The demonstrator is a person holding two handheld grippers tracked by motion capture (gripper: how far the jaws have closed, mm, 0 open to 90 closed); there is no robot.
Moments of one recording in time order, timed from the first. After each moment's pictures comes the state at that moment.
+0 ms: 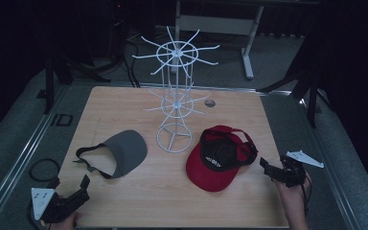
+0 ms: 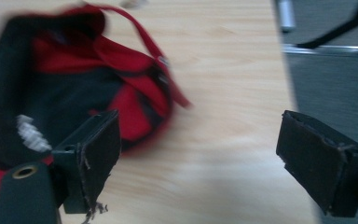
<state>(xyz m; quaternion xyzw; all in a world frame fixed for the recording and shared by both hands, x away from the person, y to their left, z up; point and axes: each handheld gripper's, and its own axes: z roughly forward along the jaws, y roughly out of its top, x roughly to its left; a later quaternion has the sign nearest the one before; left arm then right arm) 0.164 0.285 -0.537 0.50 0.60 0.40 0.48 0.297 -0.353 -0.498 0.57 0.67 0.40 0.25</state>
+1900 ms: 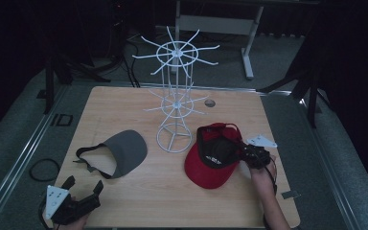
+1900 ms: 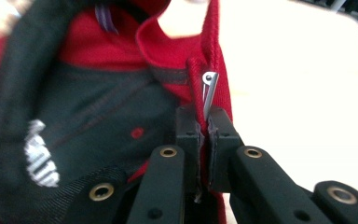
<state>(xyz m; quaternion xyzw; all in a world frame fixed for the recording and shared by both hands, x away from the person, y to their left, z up) 0.162 0.267 -0.533 0.57 0.56 0.34 0.49 0.353 -0.271 -0.513 0.46 0.76 0.36 0.29</state>
